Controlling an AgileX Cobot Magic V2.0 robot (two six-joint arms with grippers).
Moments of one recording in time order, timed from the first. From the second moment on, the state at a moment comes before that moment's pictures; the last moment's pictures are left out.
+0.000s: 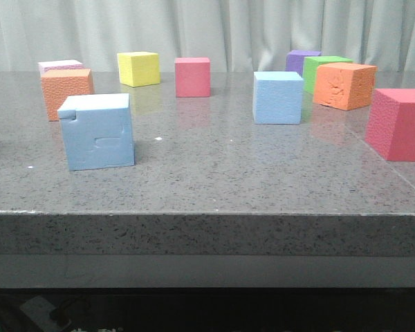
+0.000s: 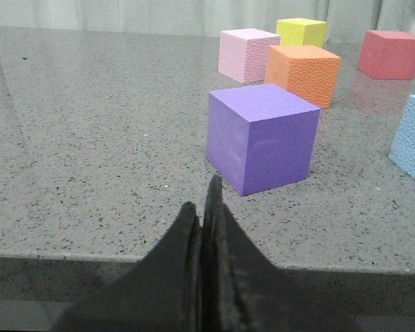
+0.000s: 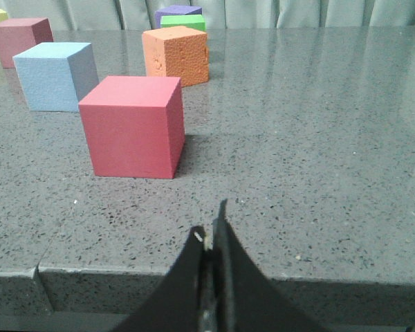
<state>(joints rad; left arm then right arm) -0.01 -0.01 0.01 -0.11 0.21 0.09 0.02 -0.01 0.03 0.07 0.19 0.02</state>
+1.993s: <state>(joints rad) -0.01 -0.01 0.01 -0.13 -0.08 0.09 0.02 -0.01 0.03 0.08 0.04 0.02</state>
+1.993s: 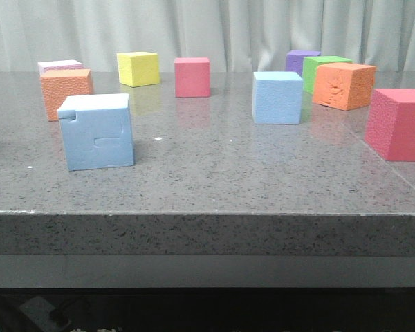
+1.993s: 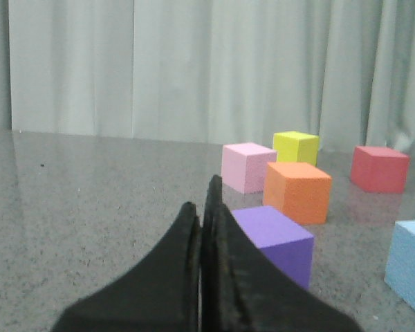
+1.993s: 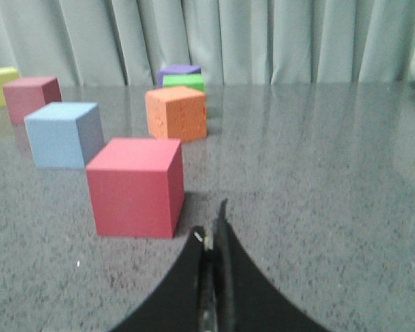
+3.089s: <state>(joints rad) -0.01 0.56 -0.55 -0.07 0.30 0.09 0.02 0.48 -0.67 0.11 0.53 0.02</state>
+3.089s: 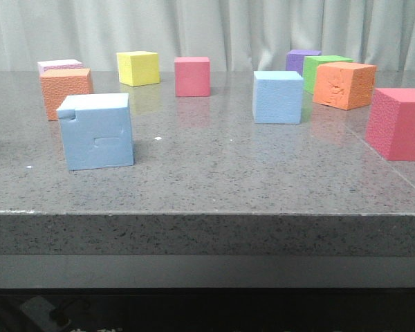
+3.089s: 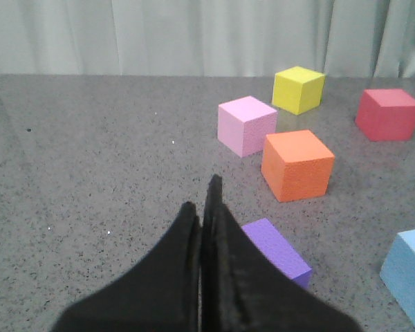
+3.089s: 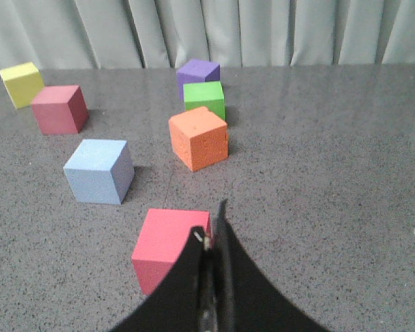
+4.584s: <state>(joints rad) -0.01 0.63 -0.56 -0.07 0.23 0.09 0.18 1.29 -1.23 0.20 0.66 0.02</state>
